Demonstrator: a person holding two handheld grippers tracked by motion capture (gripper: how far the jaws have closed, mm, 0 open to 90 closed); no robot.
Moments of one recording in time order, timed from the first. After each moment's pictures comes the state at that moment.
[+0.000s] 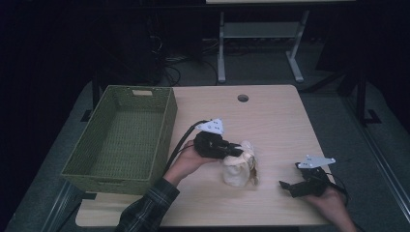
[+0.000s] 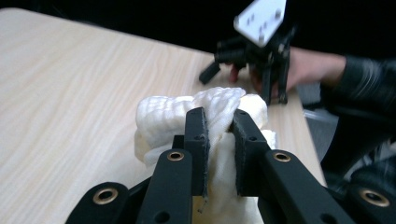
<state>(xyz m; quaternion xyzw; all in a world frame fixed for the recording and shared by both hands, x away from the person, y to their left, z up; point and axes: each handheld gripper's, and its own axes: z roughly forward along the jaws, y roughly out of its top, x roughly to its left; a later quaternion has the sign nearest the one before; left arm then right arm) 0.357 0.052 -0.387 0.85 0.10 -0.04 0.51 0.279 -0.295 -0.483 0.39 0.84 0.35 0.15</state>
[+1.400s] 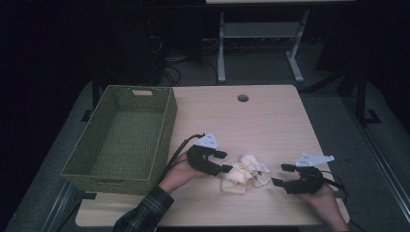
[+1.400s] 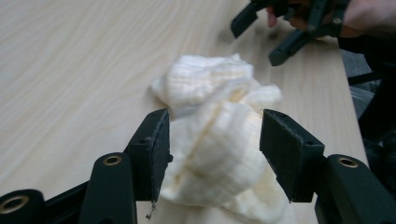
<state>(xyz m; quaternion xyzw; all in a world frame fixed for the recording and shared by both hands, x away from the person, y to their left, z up) 0.330 0.071 -0.422 0.88 0.15 -0.01 0.45 0.278 -0.278 -0.469 0.36 0.83 0.42 0.09</state>
